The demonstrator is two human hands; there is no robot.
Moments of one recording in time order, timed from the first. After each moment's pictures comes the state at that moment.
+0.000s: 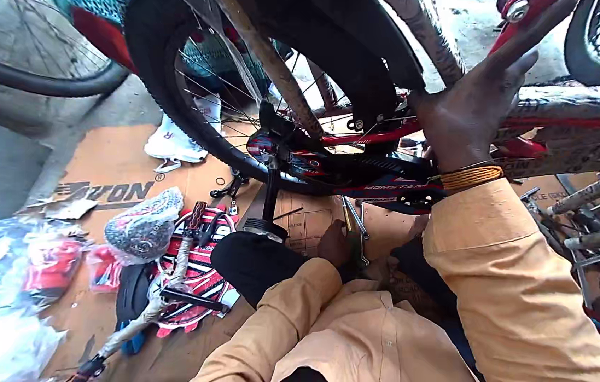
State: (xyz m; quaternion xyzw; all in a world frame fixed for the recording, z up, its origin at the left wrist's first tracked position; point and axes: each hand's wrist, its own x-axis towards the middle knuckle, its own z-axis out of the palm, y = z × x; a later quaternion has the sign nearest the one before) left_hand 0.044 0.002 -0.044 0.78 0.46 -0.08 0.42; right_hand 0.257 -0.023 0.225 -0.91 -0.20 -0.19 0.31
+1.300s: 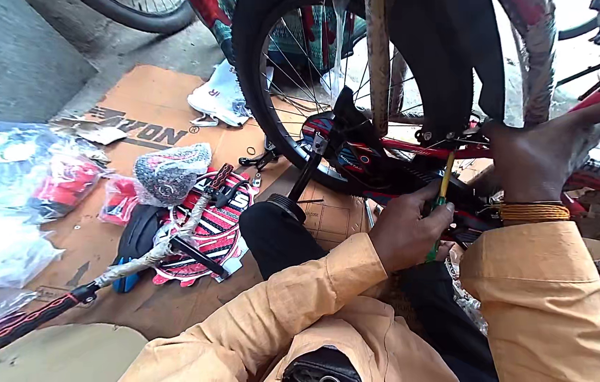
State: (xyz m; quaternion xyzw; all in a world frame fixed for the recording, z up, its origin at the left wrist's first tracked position) left_hand 0.059 -0.018 0.172 0.67 0.23 0.19 0.68; right_hand 0.262 -0.026 0.223 -0.91 -0.22 -0.15 0.32
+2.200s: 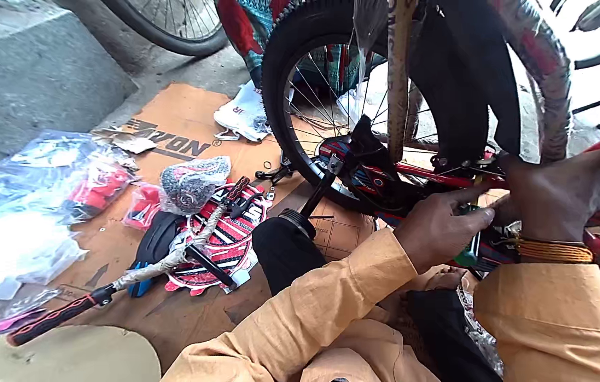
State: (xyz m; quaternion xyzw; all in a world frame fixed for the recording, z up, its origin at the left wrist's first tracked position) left_hand 0.088 0.008 0.200 0.61 0.21 0.18 0.74; right_hand 0.259 -0.027 0.227 -0.92 -0.22 -0.13 0.30
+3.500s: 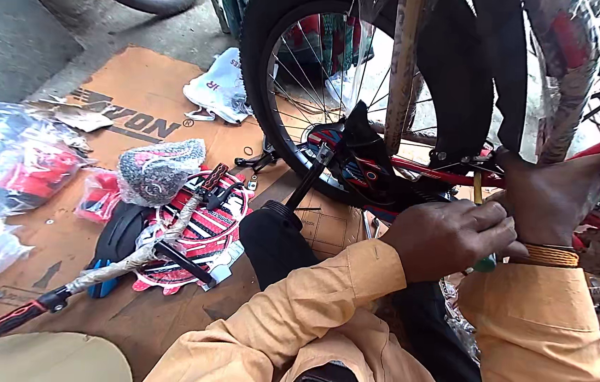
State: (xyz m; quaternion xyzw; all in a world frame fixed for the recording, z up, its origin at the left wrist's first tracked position) left_hand 0.085 0.008 0.185 0.87 0.01 0.46 0.16; right_hand 0.264 -0.022 0.224 -0.92 -0.21 -0.15 0.31
